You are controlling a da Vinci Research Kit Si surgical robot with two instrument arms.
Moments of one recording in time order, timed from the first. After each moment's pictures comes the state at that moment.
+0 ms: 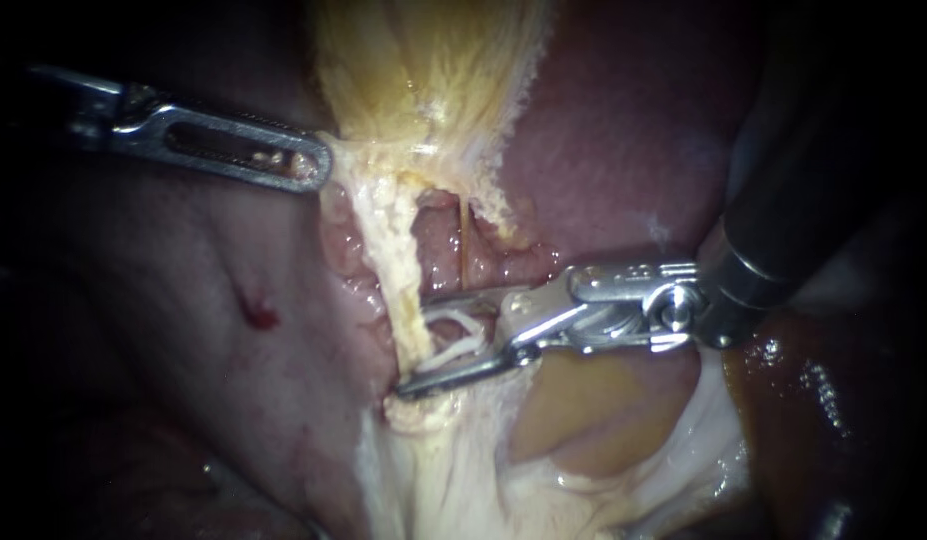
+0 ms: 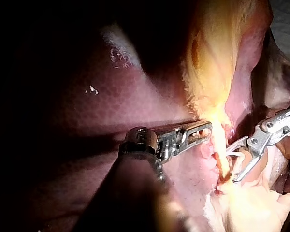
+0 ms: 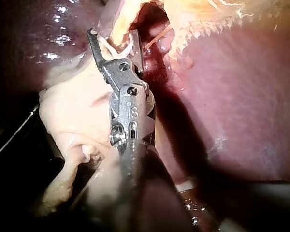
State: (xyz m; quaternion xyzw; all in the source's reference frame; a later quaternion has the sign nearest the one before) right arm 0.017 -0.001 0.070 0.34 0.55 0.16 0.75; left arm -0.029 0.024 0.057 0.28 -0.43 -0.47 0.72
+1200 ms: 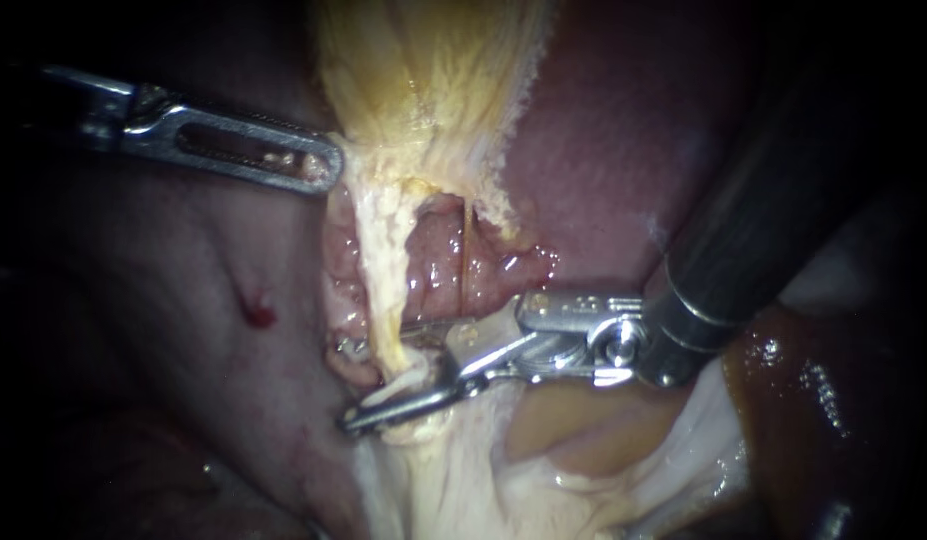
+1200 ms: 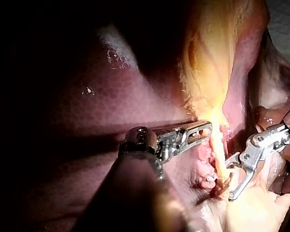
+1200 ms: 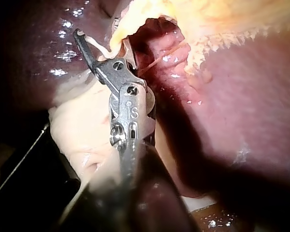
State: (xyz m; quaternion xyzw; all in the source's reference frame) right arm 0.022 -0.003 0.070 0.39 0.58 0.14 0.70; left arm -0.029 0.024 0.057 0.28 -0.43 -0.48 0.71
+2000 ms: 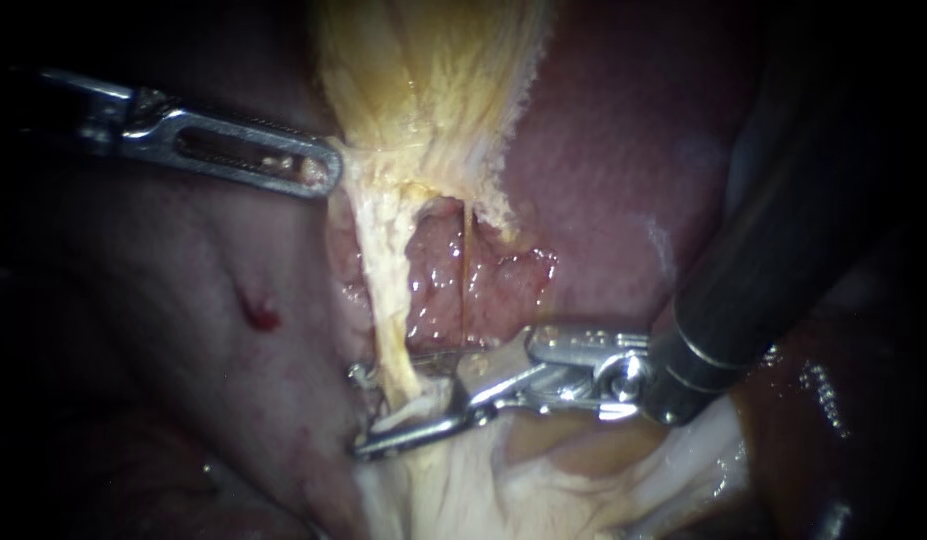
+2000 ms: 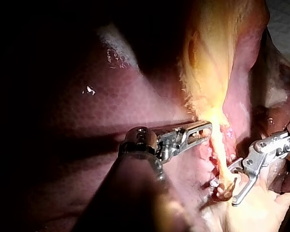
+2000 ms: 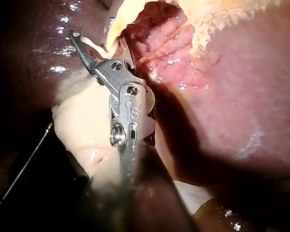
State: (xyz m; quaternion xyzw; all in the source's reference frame) right arm 0.021 -0.007 0.071 0.42 0.56 0.14 0.70; left arm -0.029 0.024 0.057 0.28 -0.43 -0.47 0.72
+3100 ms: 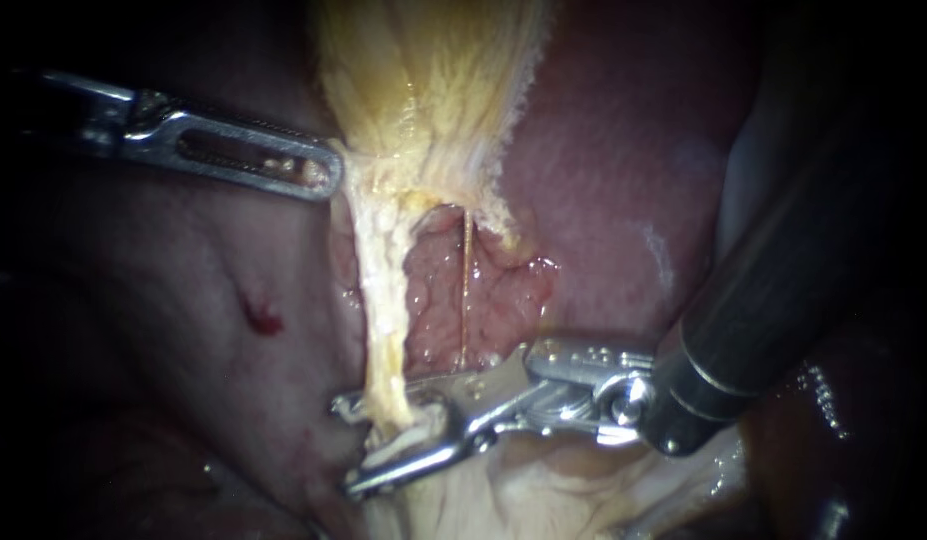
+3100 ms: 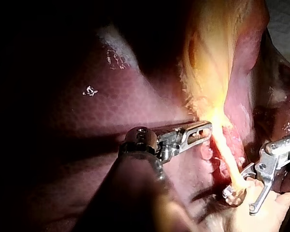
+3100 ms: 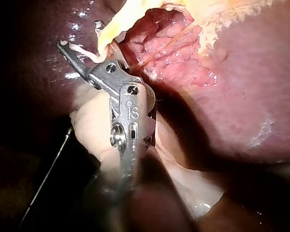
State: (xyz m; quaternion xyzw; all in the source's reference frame) right arm 0.022 -0.007 0.065 0.46 0.60 0.12 0.64; left arm -0.029 0.024 0.058 0.28 -0.43 -0.47 0.72
